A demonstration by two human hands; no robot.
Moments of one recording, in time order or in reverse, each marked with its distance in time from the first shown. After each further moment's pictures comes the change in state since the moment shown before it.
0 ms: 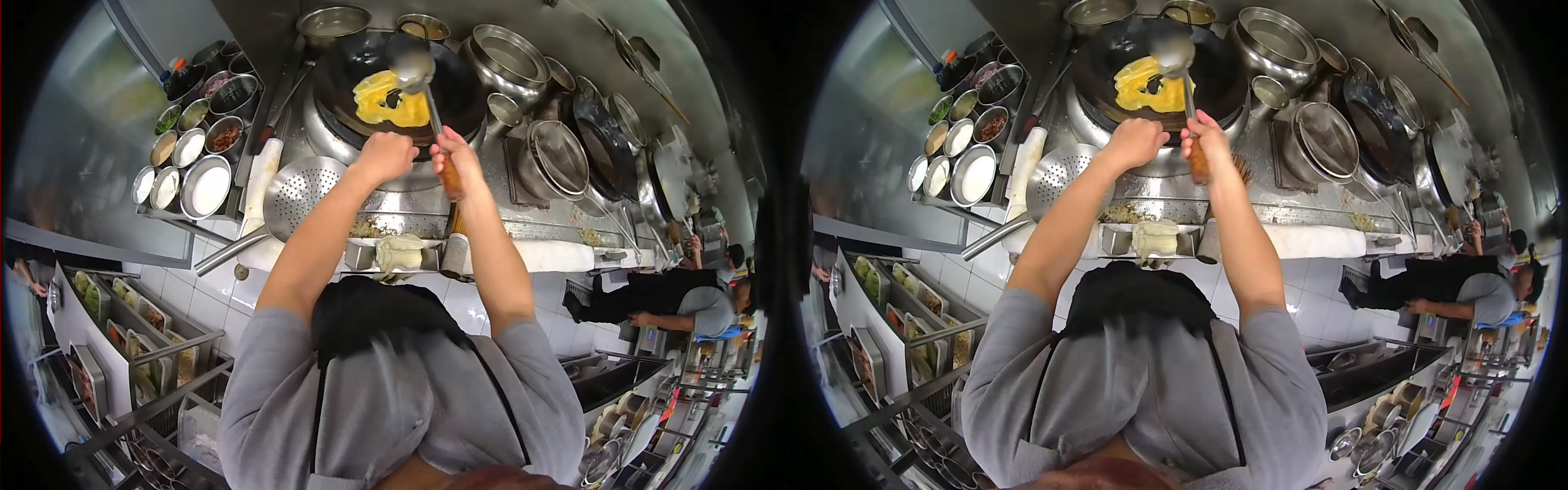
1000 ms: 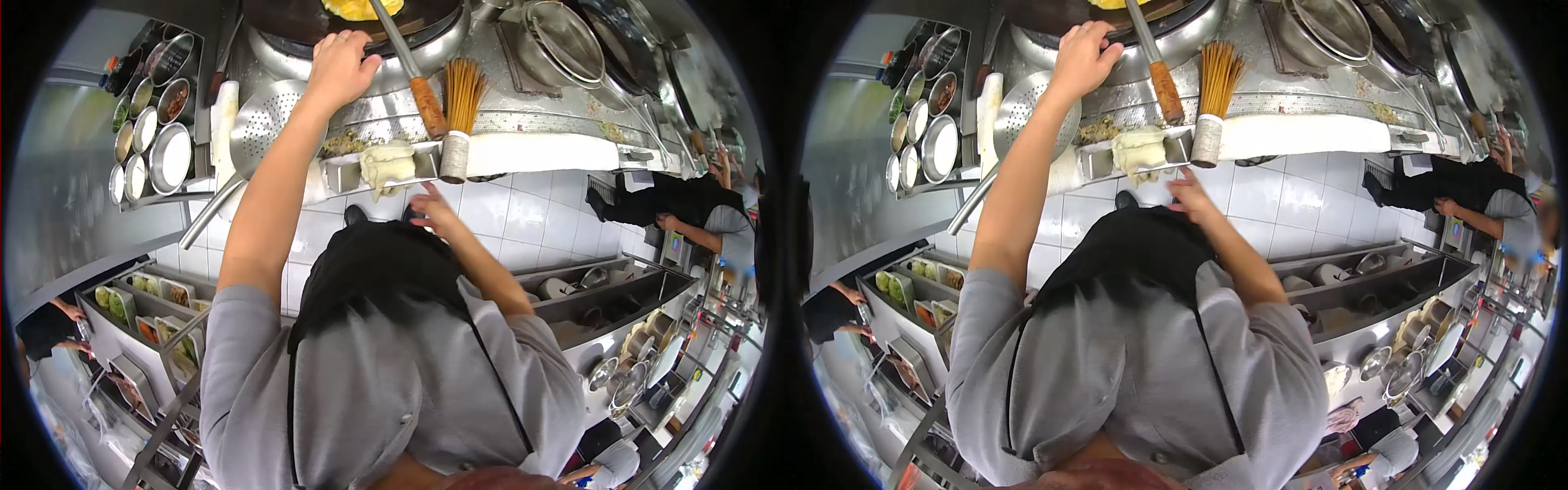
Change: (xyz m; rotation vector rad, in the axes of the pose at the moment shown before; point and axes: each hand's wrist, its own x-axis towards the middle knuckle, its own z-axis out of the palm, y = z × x) left_hand -0.018 -0.007 0.020 0.001 0.254 0.133; right_hand -0.156 0.245 -0.136 -0.420 0.292 0.397
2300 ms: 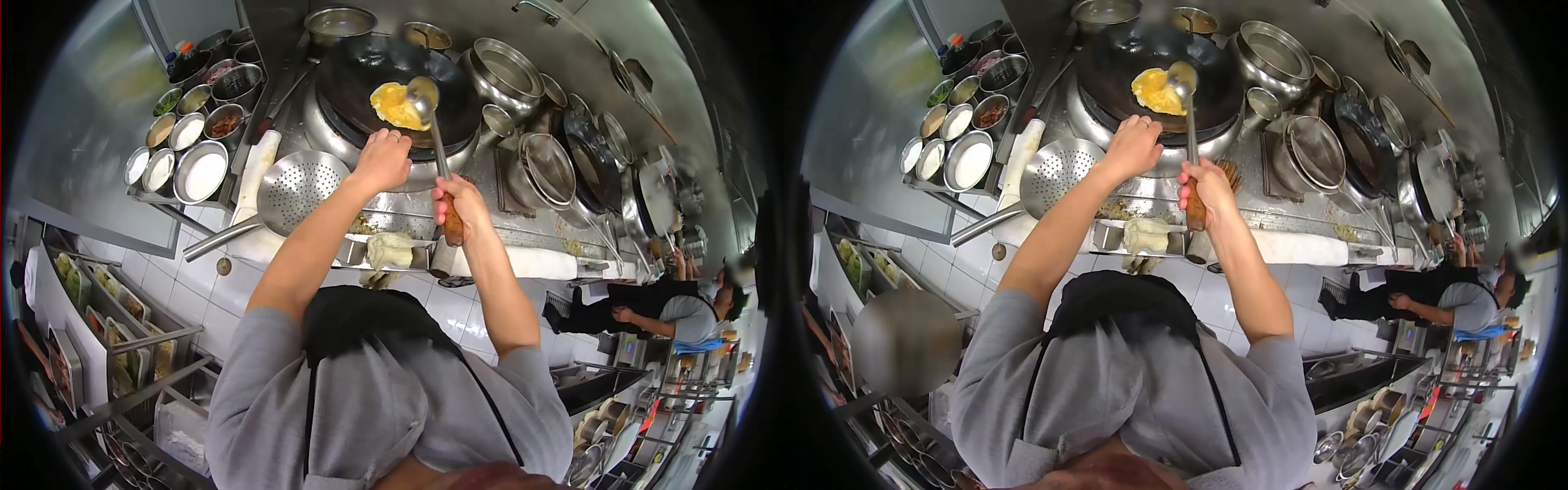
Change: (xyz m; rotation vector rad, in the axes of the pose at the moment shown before) left_hand -0.003 0.015 -0.017 0.072 -0.081 -0.093; right_hand -0.085 -0.287 0.035 0.143 -0.268 -0.312
